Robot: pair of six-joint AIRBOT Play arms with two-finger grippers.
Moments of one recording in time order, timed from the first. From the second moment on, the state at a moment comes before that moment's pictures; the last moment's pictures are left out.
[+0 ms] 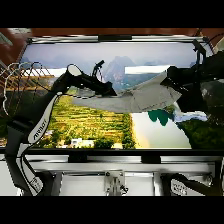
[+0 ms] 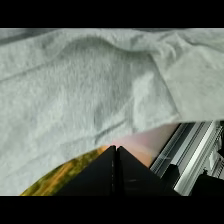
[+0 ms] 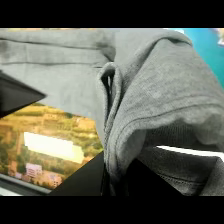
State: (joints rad) left arm -0.40 -1.99 1.83 0.60 -1.16 -1.29; right arm -0.11 -1.31 1.50 2.15 -1.39 -1.58
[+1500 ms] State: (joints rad) left arm -0.04 -1.38 1.83 0.90 -1.28 -1.41; right arm 0.29 -1.50 1.50 2.02 -1.02 -1.43
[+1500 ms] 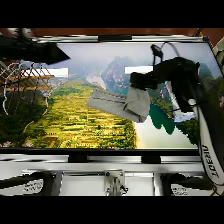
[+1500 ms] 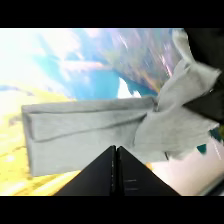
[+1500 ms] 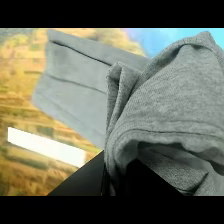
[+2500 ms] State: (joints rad) left arm 0.25 -1.19 1.78 0.92 -1.38 -1.40; right arm 0.26 -1.66 1.50 2.21 -0.97 -1.49
